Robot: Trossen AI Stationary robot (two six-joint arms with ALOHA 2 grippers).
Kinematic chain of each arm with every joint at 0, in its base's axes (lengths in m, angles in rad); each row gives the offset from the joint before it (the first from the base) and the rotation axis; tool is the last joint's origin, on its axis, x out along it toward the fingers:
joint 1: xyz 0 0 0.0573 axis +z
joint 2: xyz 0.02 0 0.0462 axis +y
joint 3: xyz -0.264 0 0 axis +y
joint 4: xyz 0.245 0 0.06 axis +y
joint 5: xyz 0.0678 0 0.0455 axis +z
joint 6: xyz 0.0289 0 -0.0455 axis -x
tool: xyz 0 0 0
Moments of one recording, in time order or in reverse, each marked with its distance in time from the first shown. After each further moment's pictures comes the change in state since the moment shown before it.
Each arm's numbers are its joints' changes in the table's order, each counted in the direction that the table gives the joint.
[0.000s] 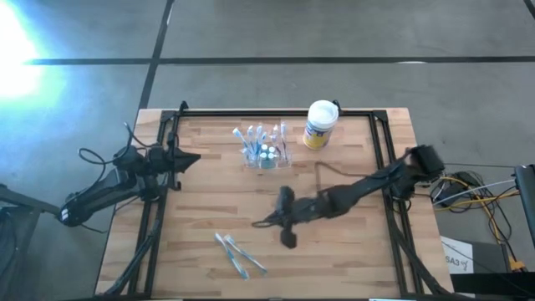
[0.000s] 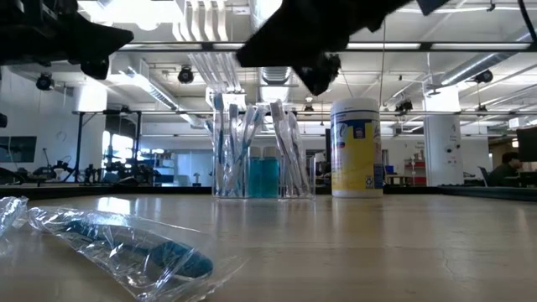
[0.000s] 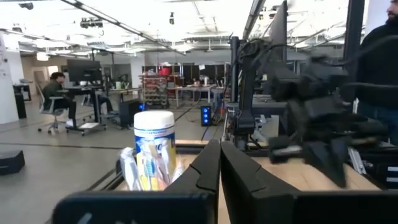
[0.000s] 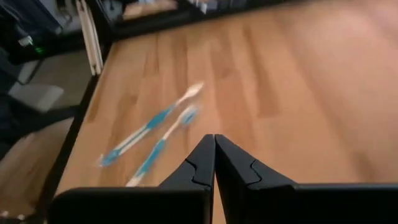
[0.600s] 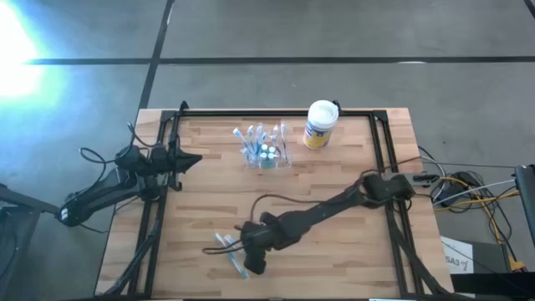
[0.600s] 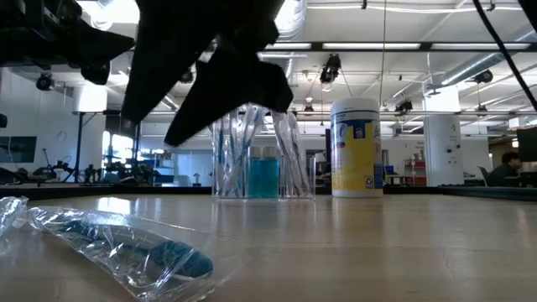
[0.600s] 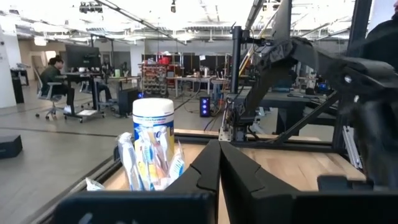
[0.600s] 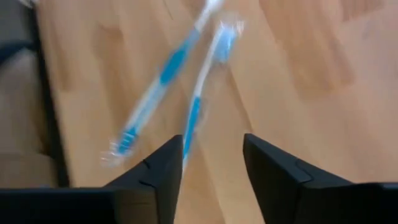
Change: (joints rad) left arm 0.000 0.008 0.000 0.037 0.004 0.022; right arm 0.068 0.567 -0.922 0.867 0.082 -0.364
